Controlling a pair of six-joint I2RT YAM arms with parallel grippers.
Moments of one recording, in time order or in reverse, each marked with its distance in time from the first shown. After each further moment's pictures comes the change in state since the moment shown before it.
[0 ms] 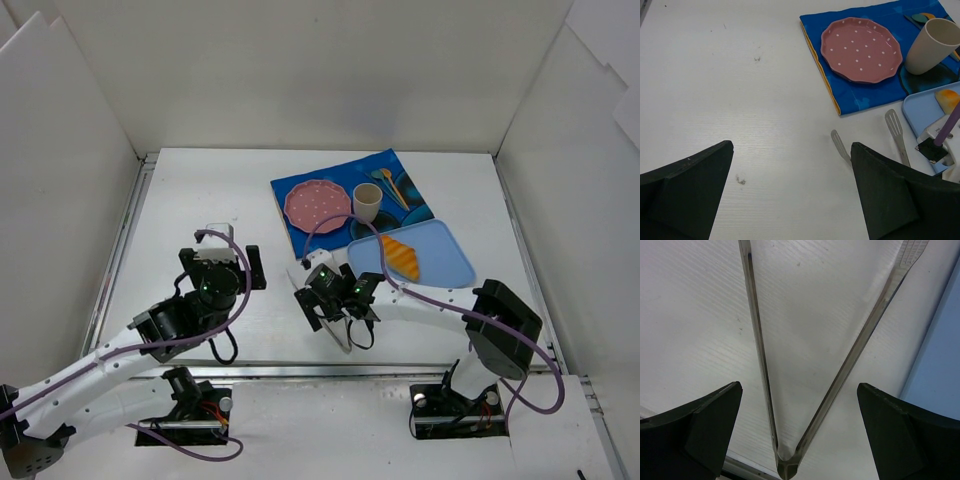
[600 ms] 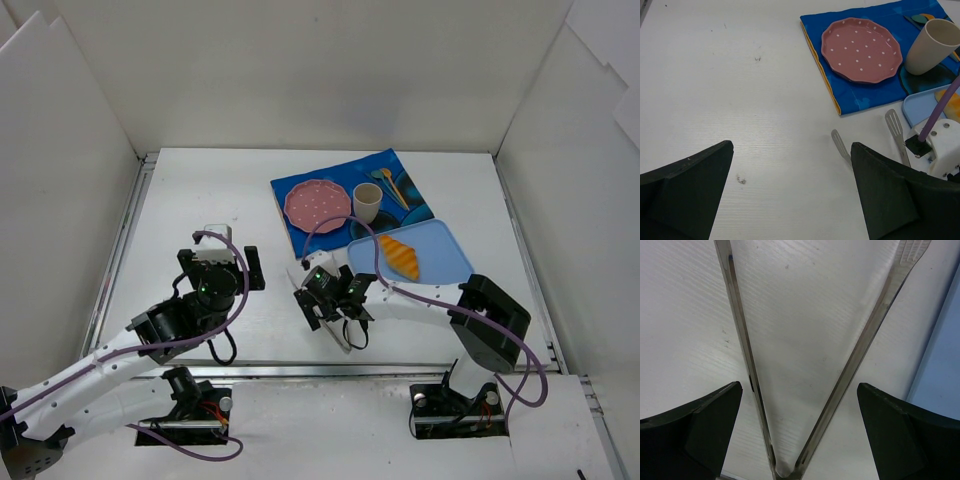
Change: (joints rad) left arm 0.000 -0.018 -0.010 0.000 -0.001 0.000; right arm 0.000 0.066 0.000 0.026 0.041 0.031
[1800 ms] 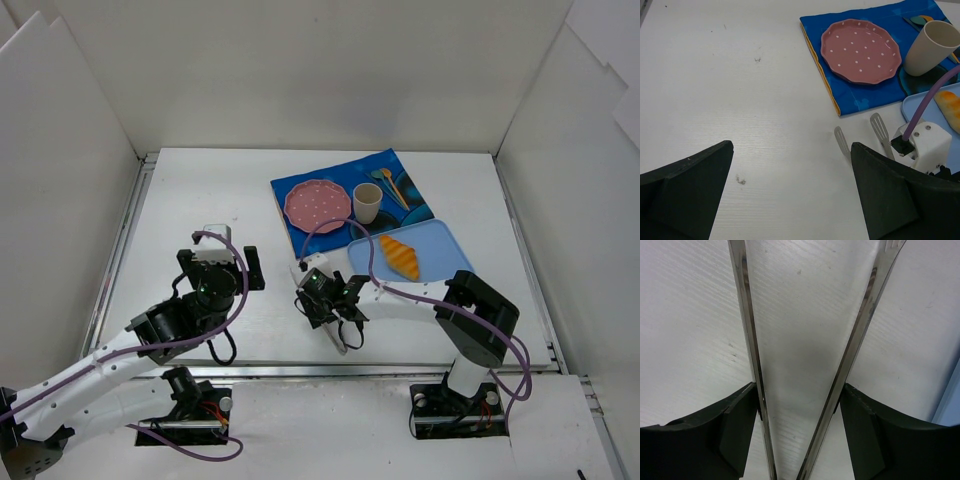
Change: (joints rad) left arm 0.000 -0.004 -0.002 0.003 0.000 0.001; right arm -0.003 0.065 -0.004 0.074 -0.026 0.040
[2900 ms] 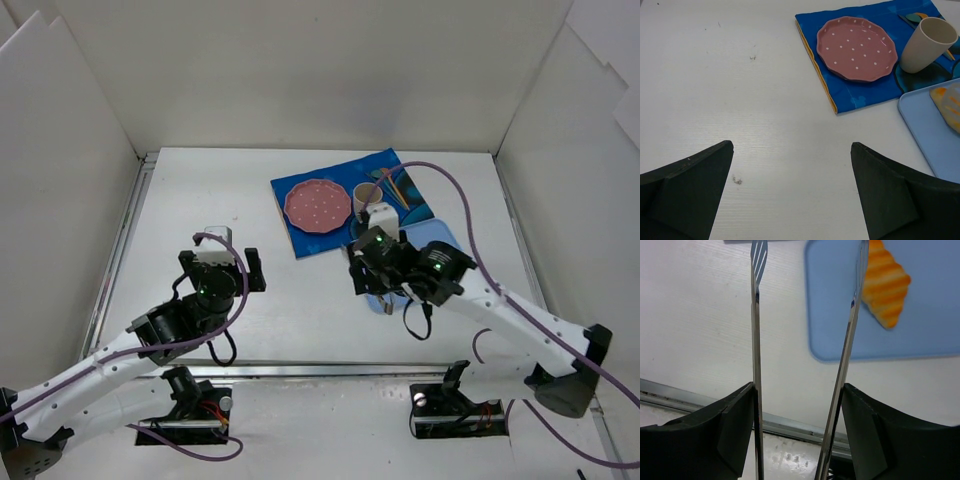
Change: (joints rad) left arm 0.000 -0.015 -0.027 0.026 0.018 0.003; right arm -0.060 -0.422 0.380 -0.712 0.145 0.086
